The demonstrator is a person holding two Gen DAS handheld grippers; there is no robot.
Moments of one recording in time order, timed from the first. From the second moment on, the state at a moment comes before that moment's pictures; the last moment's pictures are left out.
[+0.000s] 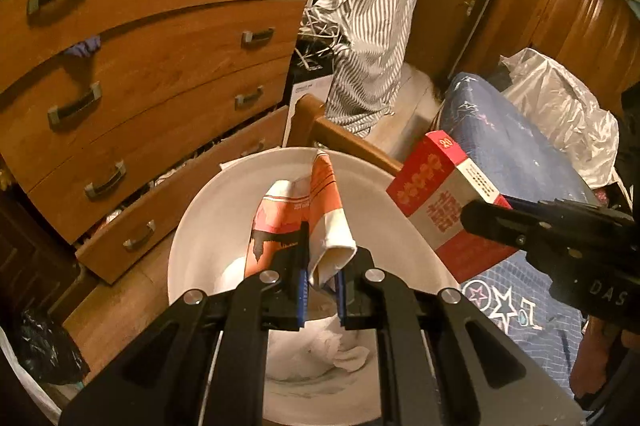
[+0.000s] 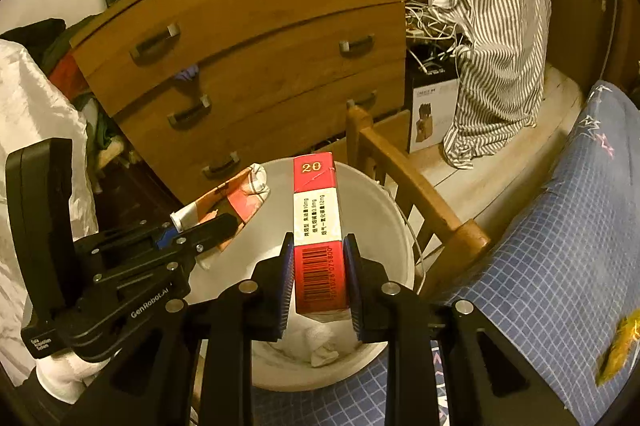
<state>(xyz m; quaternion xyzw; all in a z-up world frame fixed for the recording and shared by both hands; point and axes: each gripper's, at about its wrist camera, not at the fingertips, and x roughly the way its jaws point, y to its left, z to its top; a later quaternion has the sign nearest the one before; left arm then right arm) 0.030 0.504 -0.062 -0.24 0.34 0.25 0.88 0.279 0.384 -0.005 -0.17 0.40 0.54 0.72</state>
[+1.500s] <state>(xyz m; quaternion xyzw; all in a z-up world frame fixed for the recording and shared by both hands) 0.140 0.164 -0.128 -0.12 0.44 -0.05 0.89 0.257 -0.248 -0.065 0.03 0.32 0.27 0.91</state>
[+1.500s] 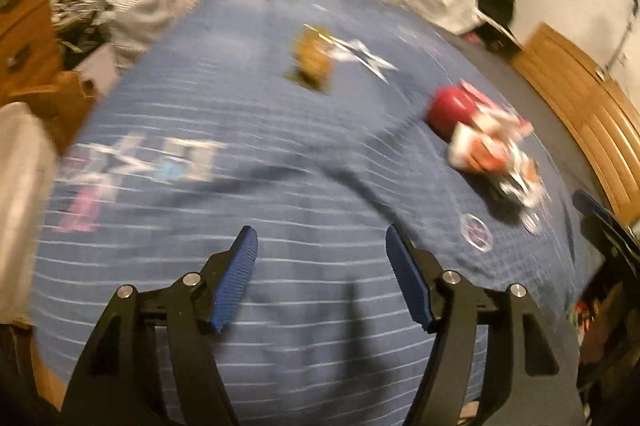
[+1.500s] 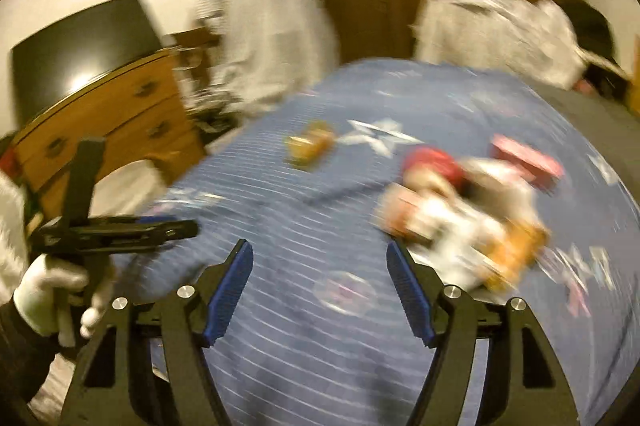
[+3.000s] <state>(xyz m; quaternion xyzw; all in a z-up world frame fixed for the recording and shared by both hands) 0.225 0.095 -0.155 -0.04 0.49 -0.06 0.87 0.289 -0.329 -0.124 0.16 0.40 0.31 0.85</state>
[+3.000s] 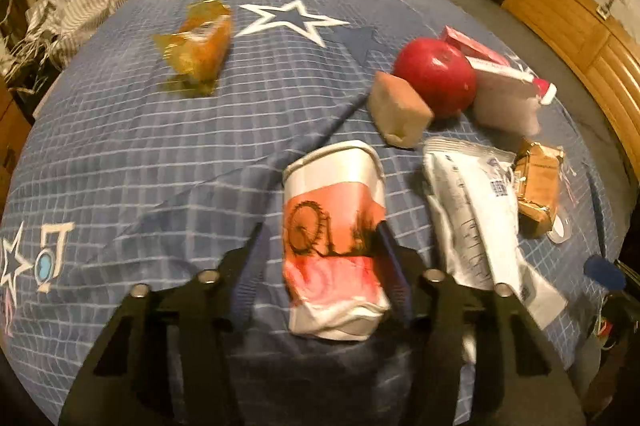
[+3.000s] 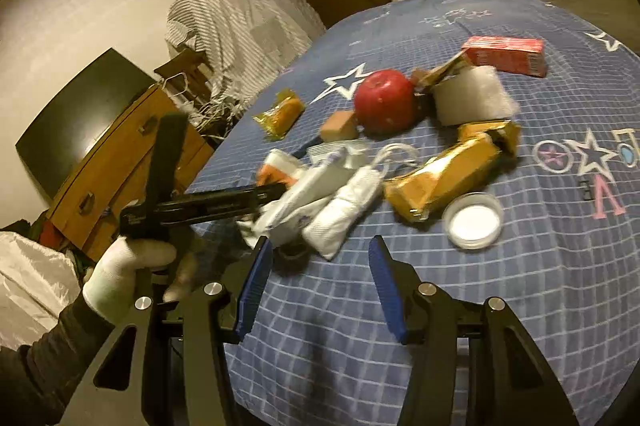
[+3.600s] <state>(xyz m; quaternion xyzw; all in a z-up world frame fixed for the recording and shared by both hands) 0.219 0.111 -0.157 -0.03 0.48 -0.03 0.88 0.364 -0.224 -0.128 0.11 0.48 0.28 0.83</state>
